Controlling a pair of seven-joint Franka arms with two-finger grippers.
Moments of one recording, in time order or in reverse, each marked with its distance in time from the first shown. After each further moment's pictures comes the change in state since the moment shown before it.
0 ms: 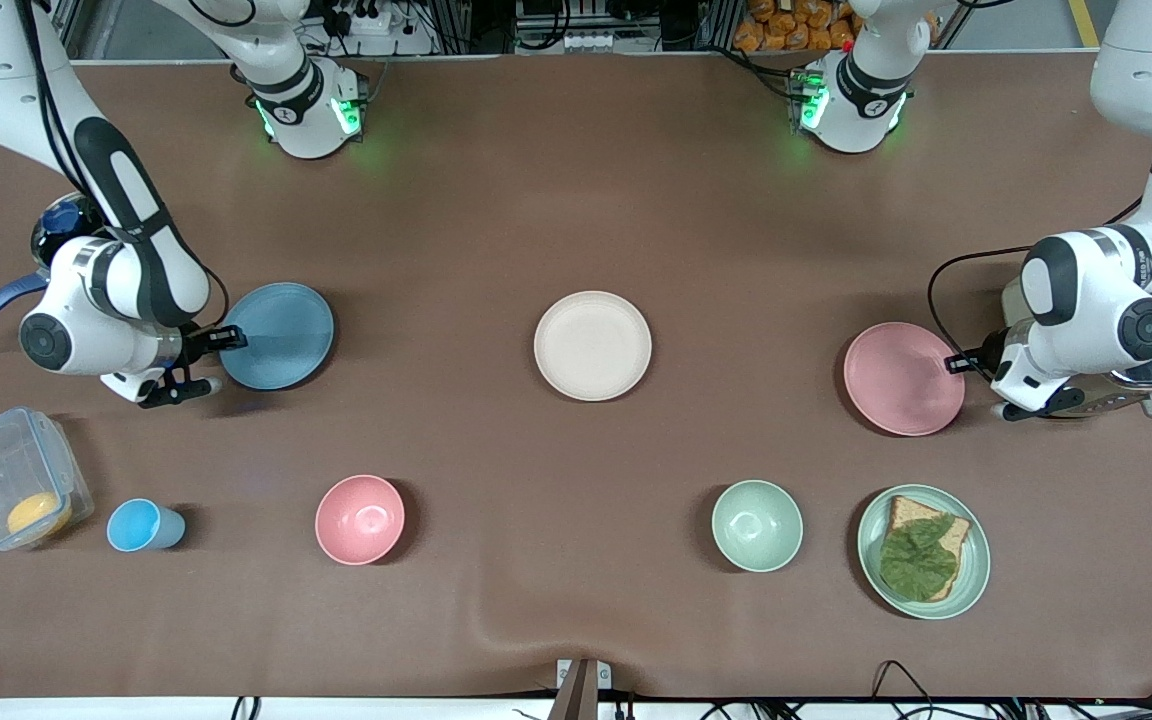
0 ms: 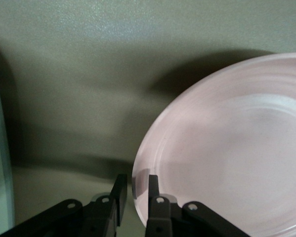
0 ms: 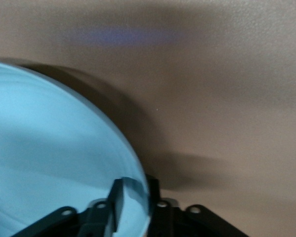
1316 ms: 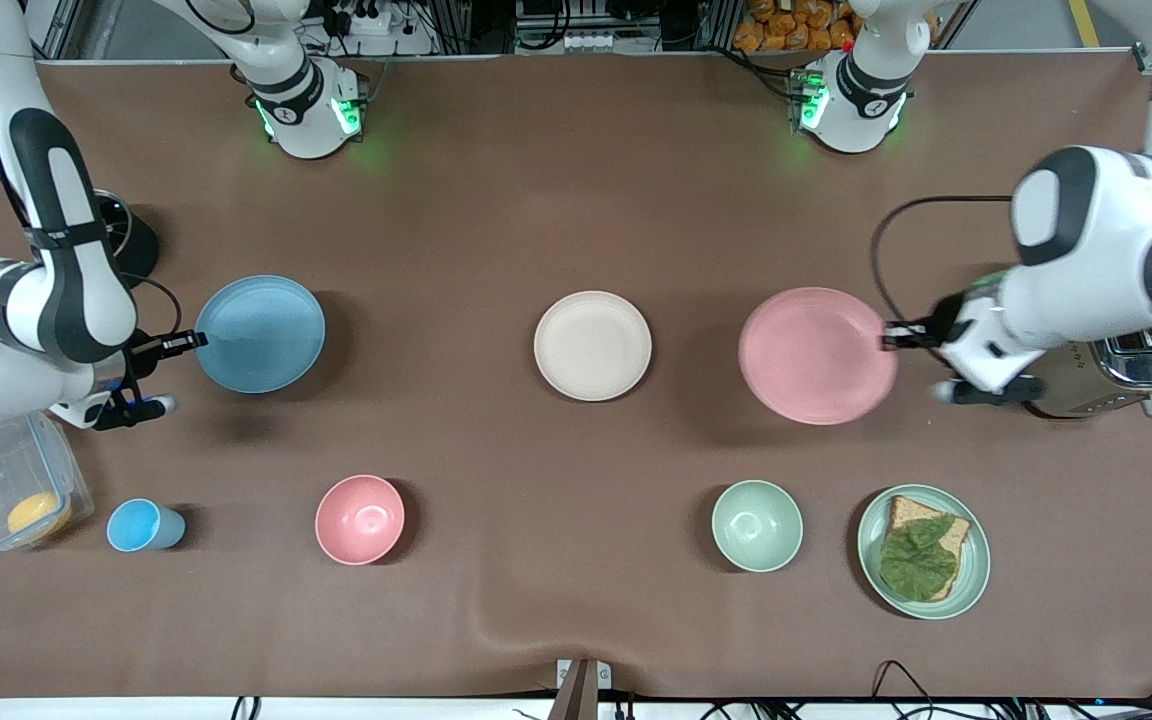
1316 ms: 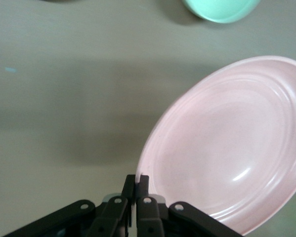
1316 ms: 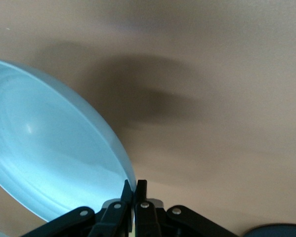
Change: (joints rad) left arm -0.013 -0.228 -0.355 0.219 -0.240 -0.408 -0.086; right arm 0.000 0.025 0.001 0.342 0.035 -0.472 -0.001
